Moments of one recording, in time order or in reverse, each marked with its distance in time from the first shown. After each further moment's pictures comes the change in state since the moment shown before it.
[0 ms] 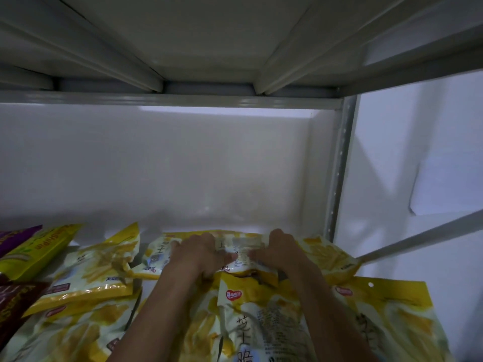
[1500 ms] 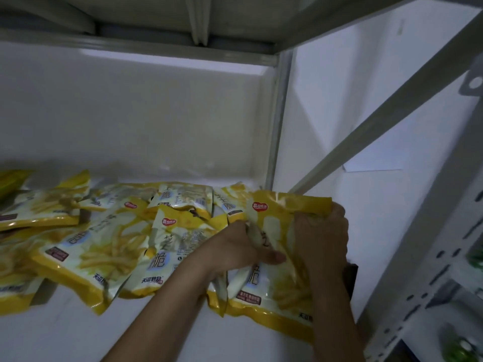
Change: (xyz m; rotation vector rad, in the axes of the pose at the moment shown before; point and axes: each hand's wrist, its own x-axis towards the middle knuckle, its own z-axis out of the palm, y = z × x) left_hand -0.158 0.158 0.067 -0.780 -0.382 0.355; right_hand -0.164 0.143 -0.084 0.464 0.740 0.209
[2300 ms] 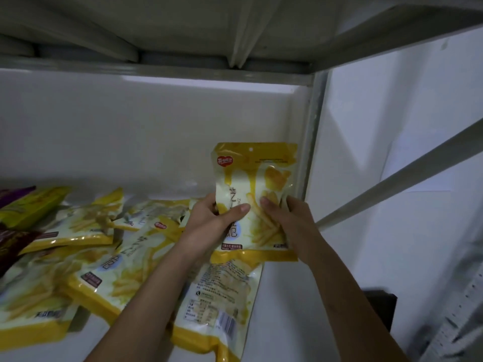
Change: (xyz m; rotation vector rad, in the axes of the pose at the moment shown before) left_hand 0.019 -0.032 -0.095 -0.598 0.441 0.290; right_hand 0.026 -0.052 0.094 0.462 -0.742 -0.101
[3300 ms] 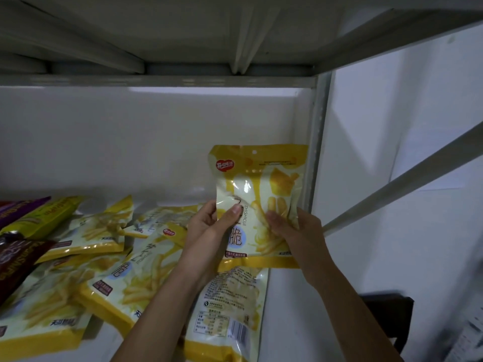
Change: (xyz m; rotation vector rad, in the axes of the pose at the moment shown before) left_hand -0.021 -0.002 -0.004 -0.187 0.087 0.061; right_hand -0.025 0.009 0.008 0.067 0.027 -0.153
